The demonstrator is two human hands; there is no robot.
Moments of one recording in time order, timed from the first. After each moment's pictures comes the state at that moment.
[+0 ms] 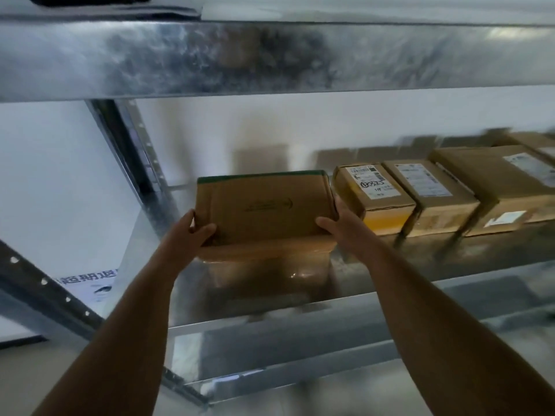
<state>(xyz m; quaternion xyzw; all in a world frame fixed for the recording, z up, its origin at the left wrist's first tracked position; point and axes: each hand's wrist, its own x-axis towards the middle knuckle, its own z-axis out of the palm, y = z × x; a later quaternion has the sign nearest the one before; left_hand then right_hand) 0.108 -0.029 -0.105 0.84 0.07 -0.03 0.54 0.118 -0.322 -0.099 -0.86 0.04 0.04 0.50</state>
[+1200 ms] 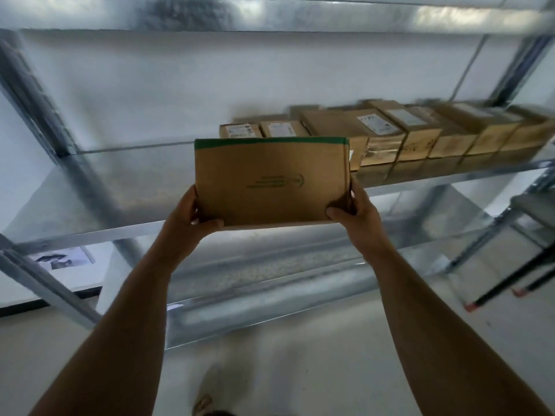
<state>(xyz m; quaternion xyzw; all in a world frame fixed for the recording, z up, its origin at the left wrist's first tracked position) -0.115 -0.297 -0.100 0.82 -0.14 0.03 0.56 -0.150 -0.602 -0.101 -0.80 0.01 -0.15 0.58</state>
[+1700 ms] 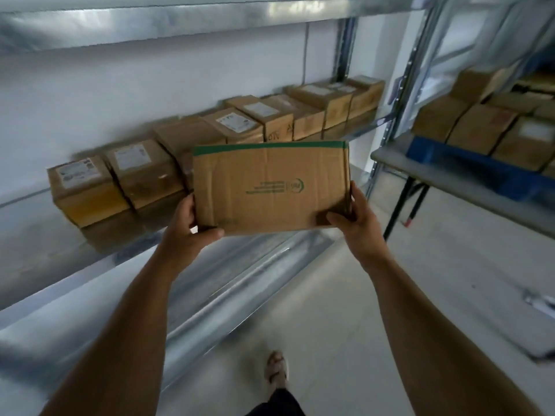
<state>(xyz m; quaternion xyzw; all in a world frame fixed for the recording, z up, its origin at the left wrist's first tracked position) -0.099 -0.522 -0.105 0.78 -0.27 -0.10 0.56 -0.267 -0.784 -0.110 -0.72 0.18 -0.28 0.61</state>
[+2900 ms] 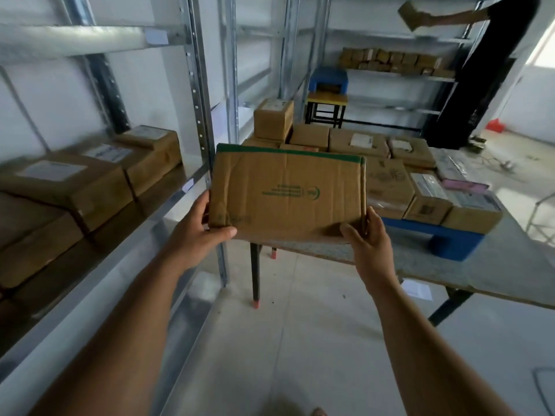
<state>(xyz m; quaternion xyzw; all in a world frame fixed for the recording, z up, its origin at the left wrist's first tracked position) -0.068 -1.138 -0.070 0.67 -0.55 -0.24 0.45 -0.350 -1.228 -0.093 -0.62 0.46 -0.50 0.39</state>
